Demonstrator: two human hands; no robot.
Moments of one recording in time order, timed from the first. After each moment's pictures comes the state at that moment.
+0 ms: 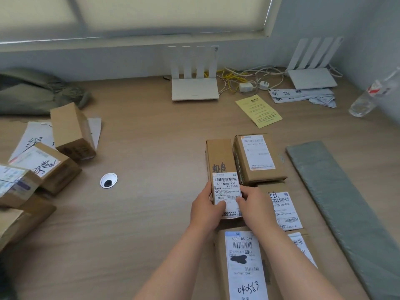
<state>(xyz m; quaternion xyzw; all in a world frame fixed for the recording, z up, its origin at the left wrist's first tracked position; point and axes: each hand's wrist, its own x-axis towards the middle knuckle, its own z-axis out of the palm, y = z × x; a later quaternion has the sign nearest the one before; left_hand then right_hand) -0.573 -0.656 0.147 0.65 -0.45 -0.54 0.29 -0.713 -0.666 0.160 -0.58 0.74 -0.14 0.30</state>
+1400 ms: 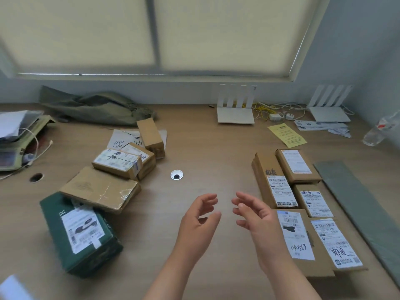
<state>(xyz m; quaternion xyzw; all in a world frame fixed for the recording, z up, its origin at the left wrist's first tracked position) -0.374 -0.466 0.281 0.60 -0.44 -0.49 0.45 -0.523 -0.481 0.294 -0.39 0.58 -0.47 0.54</state>
